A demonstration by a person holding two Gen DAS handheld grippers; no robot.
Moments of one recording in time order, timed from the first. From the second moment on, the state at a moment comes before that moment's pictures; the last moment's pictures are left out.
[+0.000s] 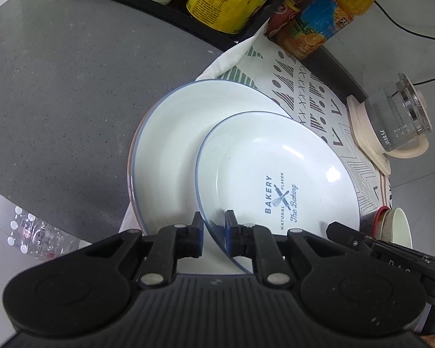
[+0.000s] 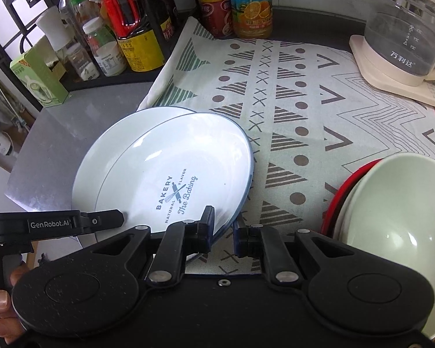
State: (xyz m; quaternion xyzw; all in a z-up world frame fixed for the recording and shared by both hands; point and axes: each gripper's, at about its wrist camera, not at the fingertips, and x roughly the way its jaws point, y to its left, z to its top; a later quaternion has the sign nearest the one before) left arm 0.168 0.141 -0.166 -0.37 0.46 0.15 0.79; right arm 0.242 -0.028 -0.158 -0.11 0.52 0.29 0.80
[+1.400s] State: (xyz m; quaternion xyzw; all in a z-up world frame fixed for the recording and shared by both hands) left arm 0.166 0.182 -0.157 -0.32 0.44 0.22 0.81; right arm 0.250 -0.007 -0.190 -0.11 0.55 0.26 0.79
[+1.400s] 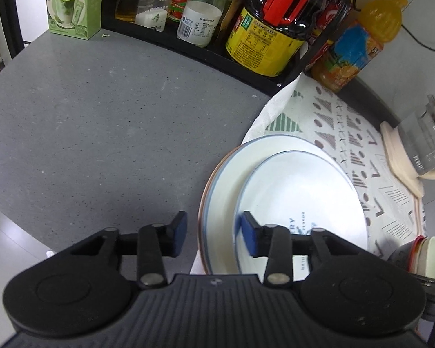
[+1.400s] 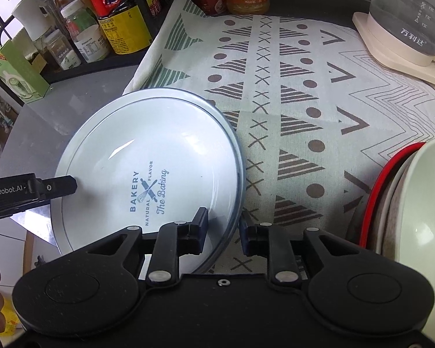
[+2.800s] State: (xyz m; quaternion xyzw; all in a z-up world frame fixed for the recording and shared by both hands) left arm 0.175 0.121 -0.069 -0.22 0.45 0.14 0.85; right arm 0.222 -0.090 -0.093 0.00 0.45 0.24 0.86
